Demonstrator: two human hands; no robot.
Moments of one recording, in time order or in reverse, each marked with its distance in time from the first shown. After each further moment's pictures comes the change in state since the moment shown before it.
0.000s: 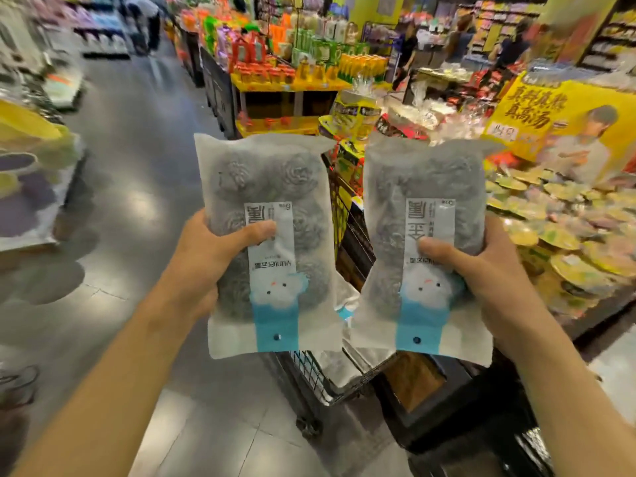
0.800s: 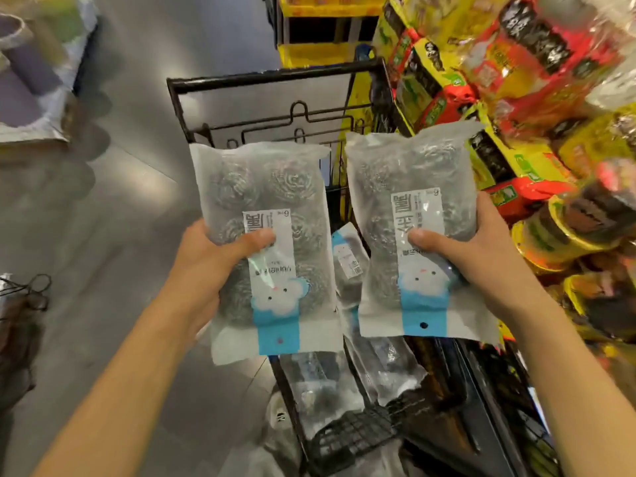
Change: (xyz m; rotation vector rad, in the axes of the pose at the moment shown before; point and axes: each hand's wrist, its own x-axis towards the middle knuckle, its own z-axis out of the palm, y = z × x) left_hand 0.241 -0.175 0.041 0.043 0.267 -0.358; right_hand 0.321 0.180 0.061 -0.210 -0.319 0.219
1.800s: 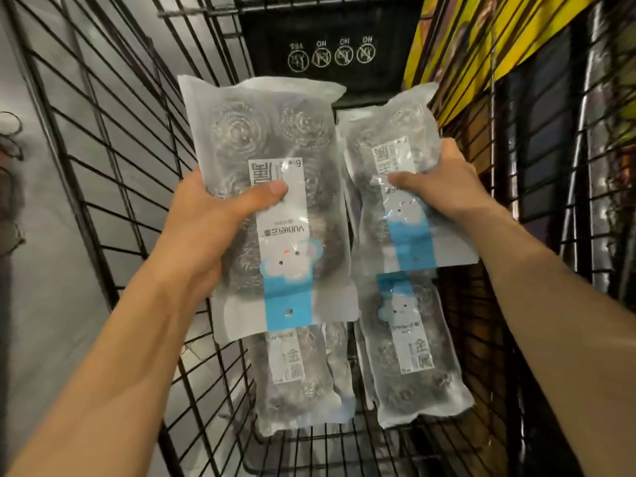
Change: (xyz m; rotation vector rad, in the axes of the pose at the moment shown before) left_hand 0.161 -0.243 0.060 0.047 0.264 -0.324; right_hand 0.254 0.344 0.119 -0.436 -0.342 0.328
